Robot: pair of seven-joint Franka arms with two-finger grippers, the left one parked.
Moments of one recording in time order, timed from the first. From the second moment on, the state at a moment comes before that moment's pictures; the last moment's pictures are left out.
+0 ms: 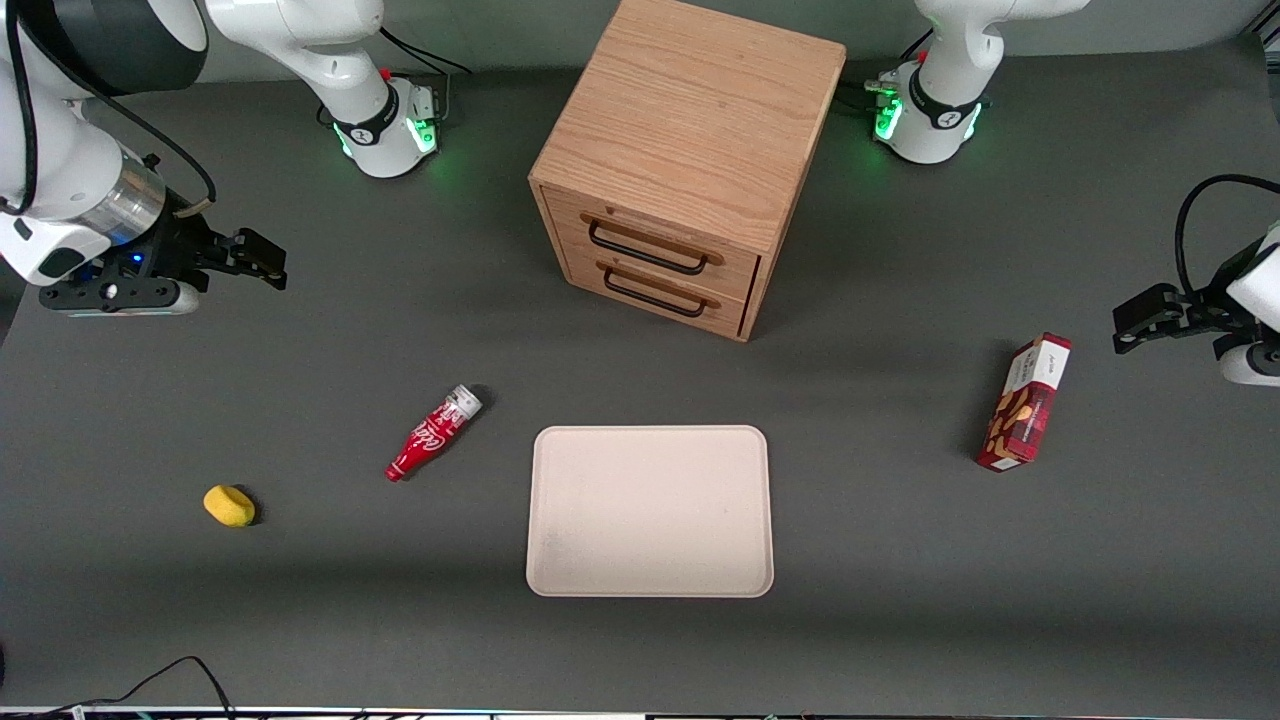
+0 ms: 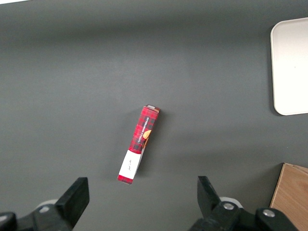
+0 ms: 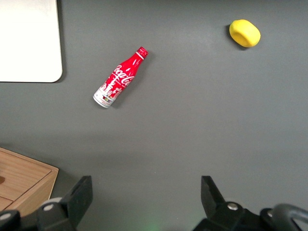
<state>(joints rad) 0.01 -0.10 0.12 -1.82 0.00 1.66 0.13</state>
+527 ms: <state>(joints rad) 0.00 -0.07 0.12 -1.76 0.01 1.60 0.15</state>
